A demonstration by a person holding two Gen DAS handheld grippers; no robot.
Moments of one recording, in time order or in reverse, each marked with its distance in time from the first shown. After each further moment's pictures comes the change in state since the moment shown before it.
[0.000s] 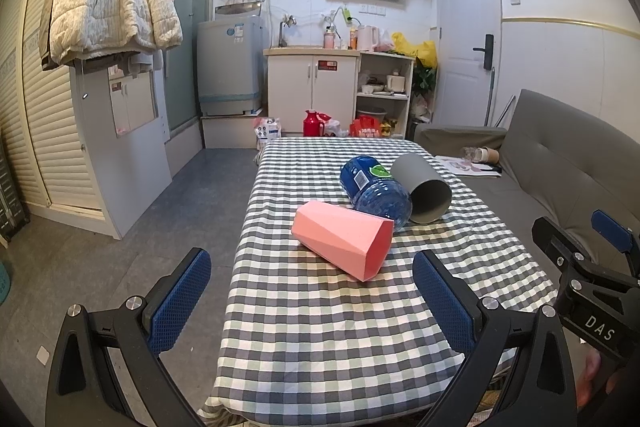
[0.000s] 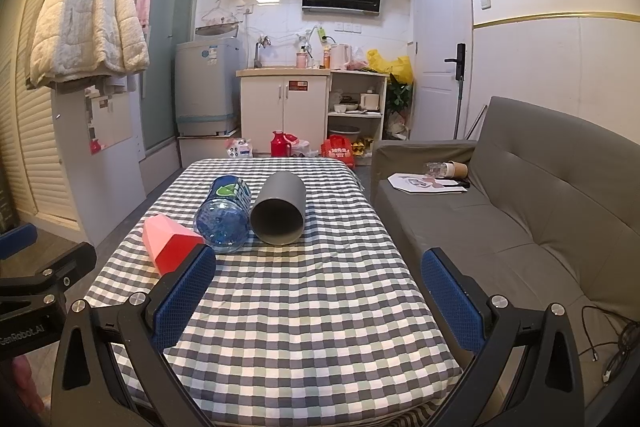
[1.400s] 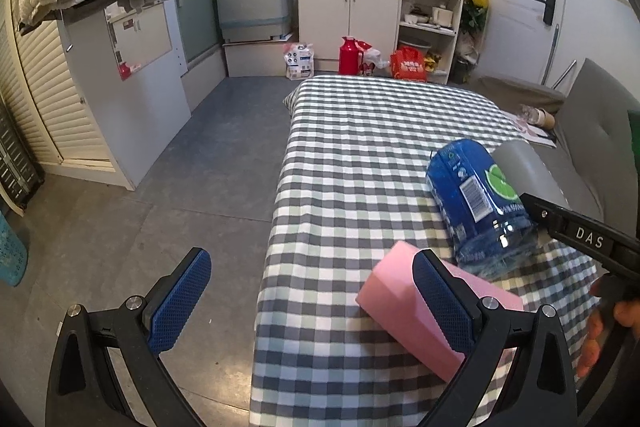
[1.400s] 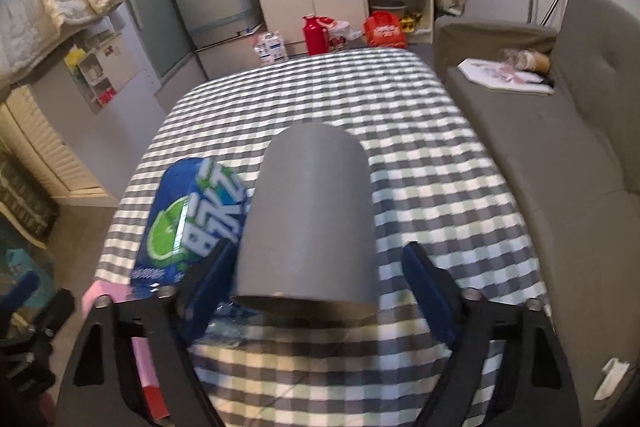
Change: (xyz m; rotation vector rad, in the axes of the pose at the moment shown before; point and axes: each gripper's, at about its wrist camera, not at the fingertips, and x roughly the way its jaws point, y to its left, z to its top) left arm 0.155 0.033 0.048 -0.045 0.316 0.118; right arm 0.241 0.011 0.039 0.132 0.505 0.228
